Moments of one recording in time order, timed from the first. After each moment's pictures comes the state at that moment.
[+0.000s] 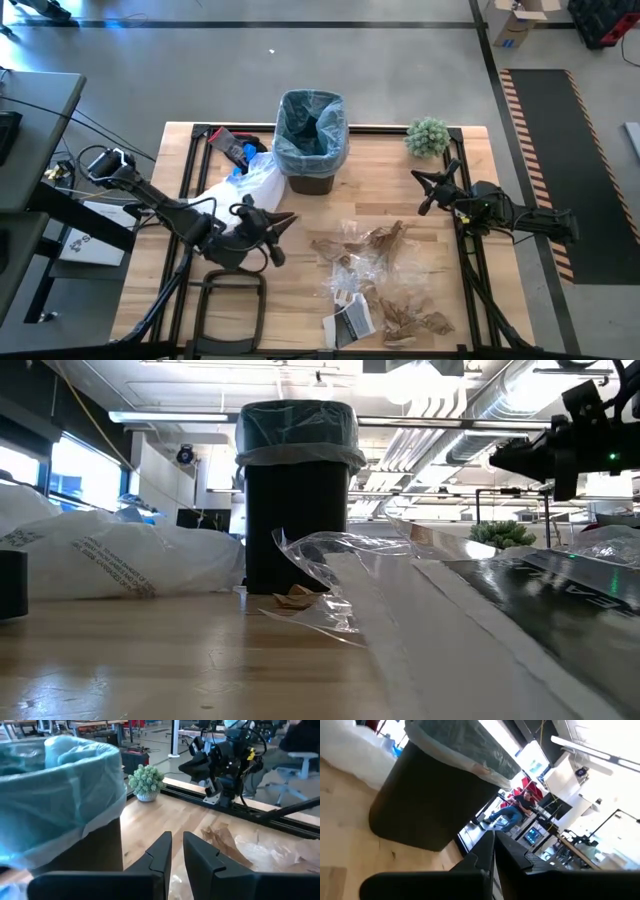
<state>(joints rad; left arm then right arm) -0.56 1.32 0.95 -0.06 -1.10 -0.44 -0.14 0.01 0.02 0.07 0.40 -0.70</state>
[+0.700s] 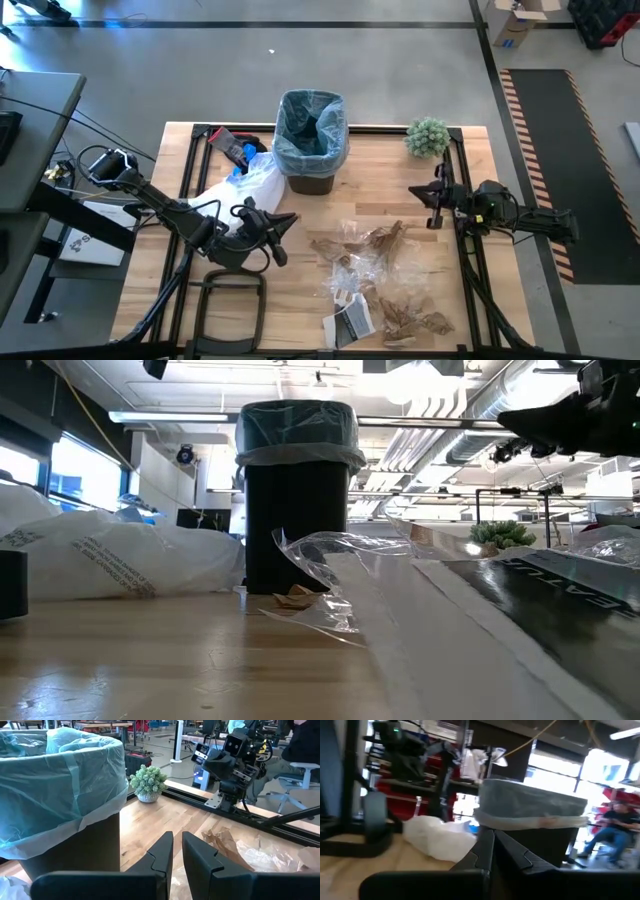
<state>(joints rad) -0.56 1.34 0.89 0.07 -1.11 -0.44 -0.14 0.01 0.02 0.19 -0.01 -0.19</state>
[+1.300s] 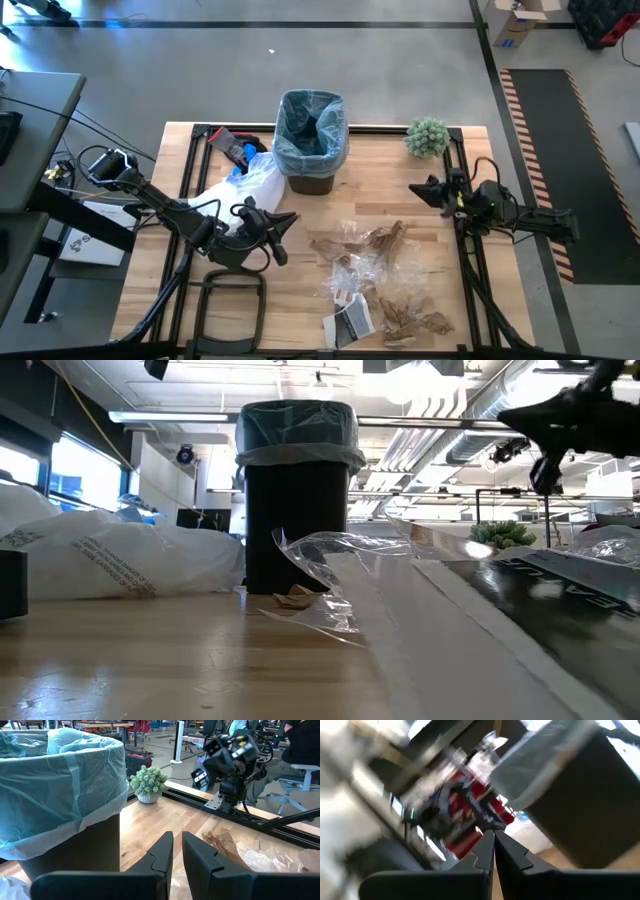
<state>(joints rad) -0.55 1.34 0.89 0.07 -1.11 -0.44 -0.14 0.02 0.02 0.21 0.05 0.84</state>
